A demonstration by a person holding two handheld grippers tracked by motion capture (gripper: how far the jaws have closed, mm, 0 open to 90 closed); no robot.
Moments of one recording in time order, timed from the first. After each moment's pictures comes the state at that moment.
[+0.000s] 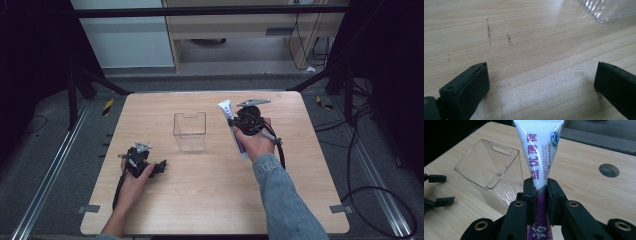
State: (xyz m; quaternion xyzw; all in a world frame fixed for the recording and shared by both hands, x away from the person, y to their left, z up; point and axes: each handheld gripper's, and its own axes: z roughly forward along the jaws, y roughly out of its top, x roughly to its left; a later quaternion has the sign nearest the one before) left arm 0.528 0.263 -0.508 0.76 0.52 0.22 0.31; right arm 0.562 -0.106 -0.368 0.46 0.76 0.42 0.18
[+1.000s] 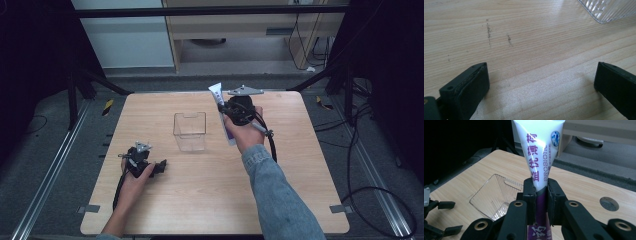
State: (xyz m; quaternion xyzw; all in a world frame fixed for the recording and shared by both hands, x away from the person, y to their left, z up) left arm 0.528 0.262 -0.508 0.76 0.52 0.22 0.31; right arm 0.566 -0.079 -0.330 0.43 0.73 0.47 0.24
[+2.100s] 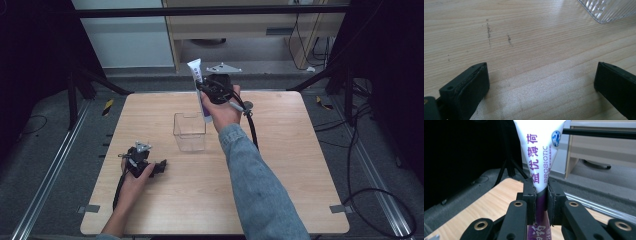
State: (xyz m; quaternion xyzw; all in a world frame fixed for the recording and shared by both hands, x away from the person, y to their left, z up) left arm 0.529 0.262 -0.508 0.76 0.52 0.22 0.31; right arm 0.609 -0.024 -0.297 0.40 0.70 0.54 0.25
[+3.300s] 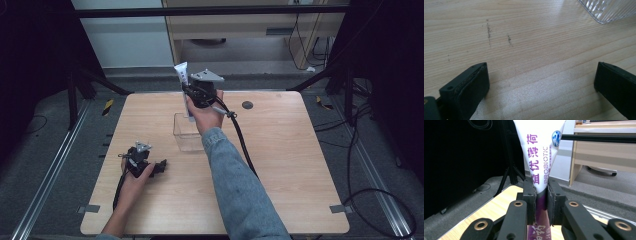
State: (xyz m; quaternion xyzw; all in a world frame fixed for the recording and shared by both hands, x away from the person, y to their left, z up) left arm 0.529 0.262 -0.508 0.76 0.52 0.22 0.31; right arm 0.622 0.020 -0.327 0.39 0.68 0.56 0.25
